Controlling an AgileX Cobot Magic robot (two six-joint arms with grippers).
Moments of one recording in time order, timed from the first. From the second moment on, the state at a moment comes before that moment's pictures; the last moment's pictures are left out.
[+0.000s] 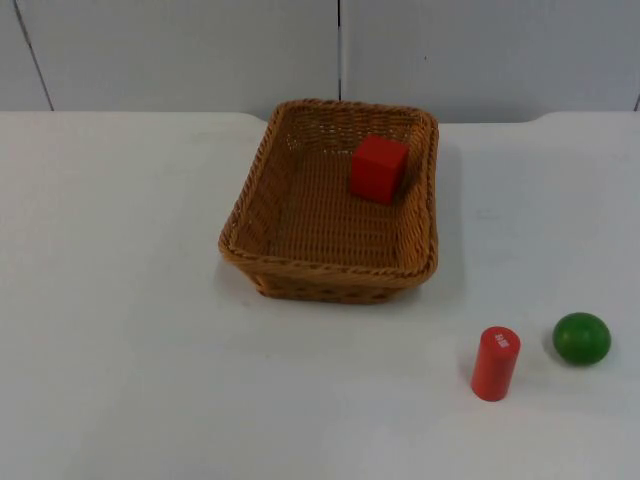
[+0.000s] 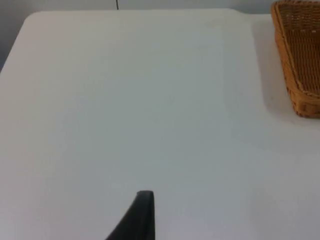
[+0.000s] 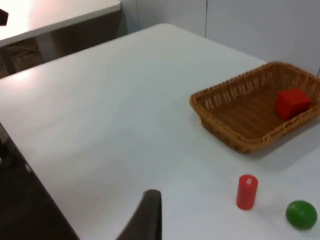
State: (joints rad) right arm 0.76 0.00 -0.62 0.05 1.03 -0.05; left arm -0.08 0.00 -0.52 0.02 1.11 -0.07
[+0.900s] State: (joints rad) right arm 0.76 0.00 -0.52 -0.02 1.08 0.03; left arm -0.08 0.00 -0.50 0.03 1.09 -0.08
